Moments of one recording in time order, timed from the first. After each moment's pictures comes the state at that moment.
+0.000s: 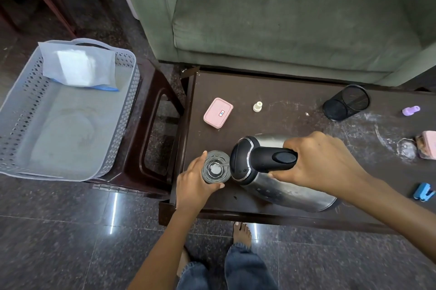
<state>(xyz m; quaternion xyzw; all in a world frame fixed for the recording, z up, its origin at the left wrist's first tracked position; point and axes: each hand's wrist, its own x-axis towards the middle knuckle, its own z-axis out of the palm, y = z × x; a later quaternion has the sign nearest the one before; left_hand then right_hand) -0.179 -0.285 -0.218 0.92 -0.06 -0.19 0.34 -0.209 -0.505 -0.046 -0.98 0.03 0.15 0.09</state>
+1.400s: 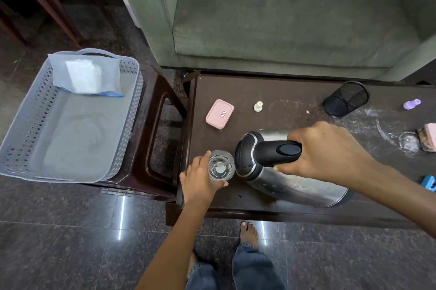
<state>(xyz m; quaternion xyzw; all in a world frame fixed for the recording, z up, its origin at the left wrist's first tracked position) -0.175 -0.293 -0.212 0.95 -0.06 -0.22 0.21 -0.210 -0.507 -0.028 -0.99 0.01 0.14 0.09</state>
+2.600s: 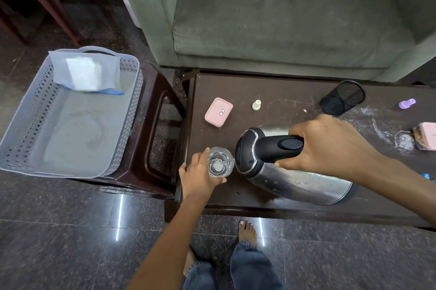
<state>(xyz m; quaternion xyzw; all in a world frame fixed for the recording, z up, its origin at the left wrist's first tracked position) -0.176 -0.293 -0.214 0.95 -0.06 -0.21 0.21 -0.214 -0.504 -0.010 -0.99 0.02 0.14 0.09</state>
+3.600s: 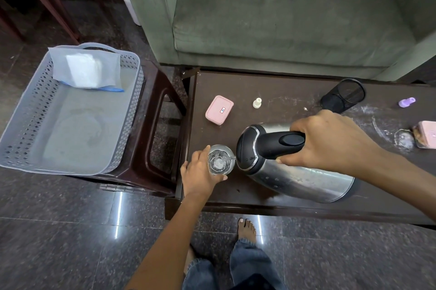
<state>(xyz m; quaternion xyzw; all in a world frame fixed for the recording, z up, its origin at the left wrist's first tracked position) -0.176 -0.290 -0.215 0.95 -0.06 -0.21 0.24 -0.213 -0.502 -0.007 -0.99 0.02 0.14 0.09</state>
